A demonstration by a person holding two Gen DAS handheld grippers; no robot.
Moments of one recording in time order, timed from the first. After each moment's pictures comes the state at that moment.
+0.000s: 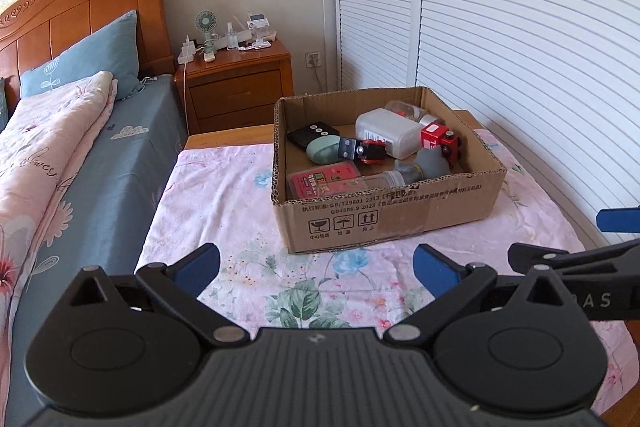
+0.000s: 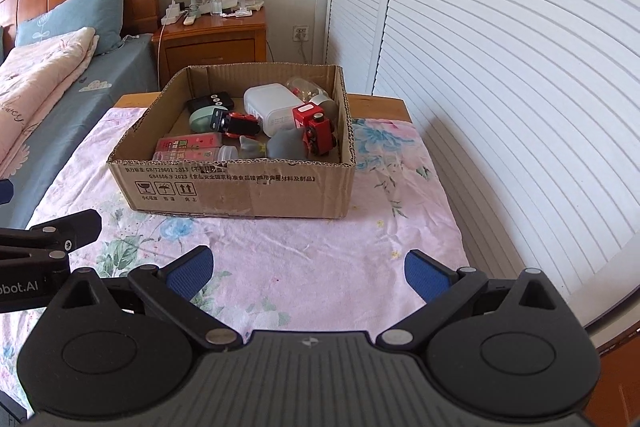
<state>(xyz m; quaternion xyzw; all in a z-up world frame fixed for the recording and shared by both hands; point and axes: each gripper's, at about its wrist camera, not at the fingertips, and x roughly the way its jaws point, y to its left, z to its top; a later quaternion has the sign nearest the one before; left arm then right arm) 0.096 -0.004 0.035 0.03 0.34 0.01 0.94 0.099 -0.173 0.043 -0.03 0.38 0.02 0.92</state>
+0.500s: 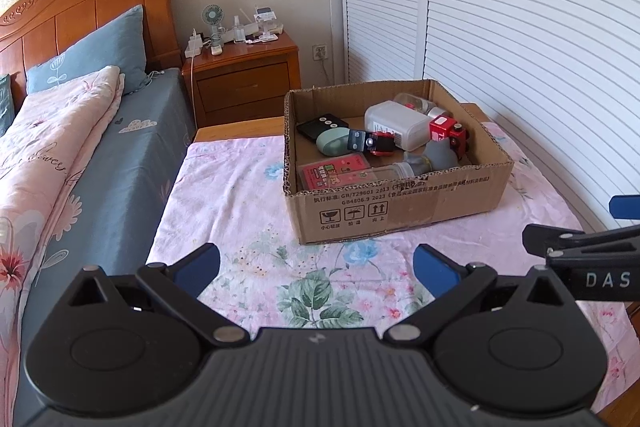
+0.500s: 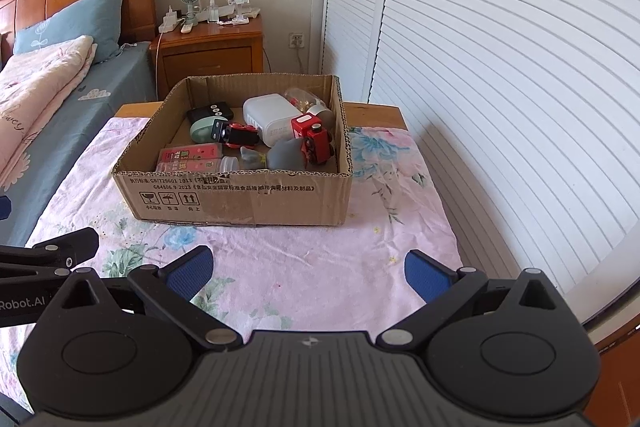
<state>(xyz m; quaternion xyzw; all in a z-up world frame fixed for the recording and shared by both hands) 0.093 -0.002 0.035 0.03 0.36 0.02 0.93 0.095 -0.172 0.053 -0.03 0.38 0.02 0.93</state>
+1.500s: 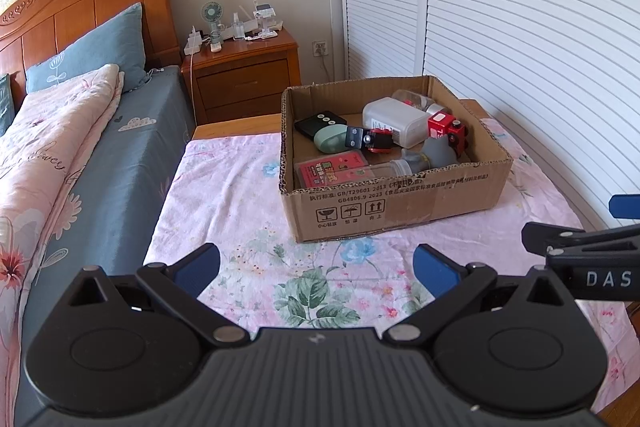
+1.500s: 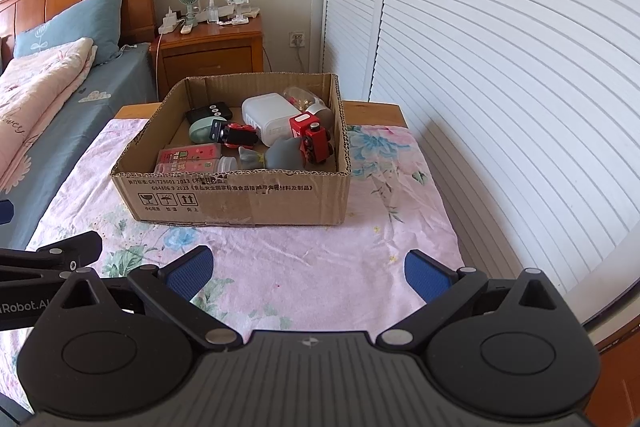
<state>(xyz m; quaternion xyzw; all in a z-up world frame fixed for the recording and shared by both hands) 0.095 -0.005 0.035 0.03 0.36 0.02 0.93 0.097 -0.175 0.052 -0.02 0.38 0.02 0.93</state>
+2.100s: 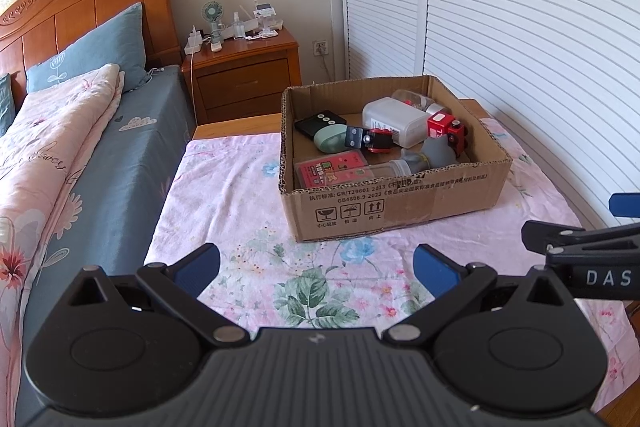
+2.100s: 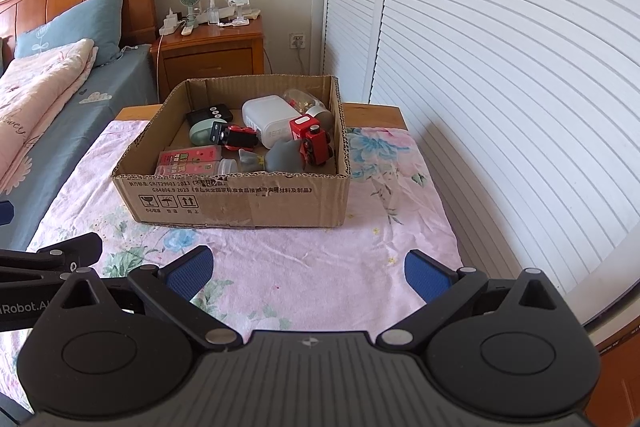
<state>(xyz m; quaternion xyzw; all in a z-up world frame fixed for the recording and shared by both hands) 0.095 -0.006 0.036 0.03 0.36 0.02 0.93 0.096 -0.175 0.054 -0.02 0.38 0.02 0.93</state>
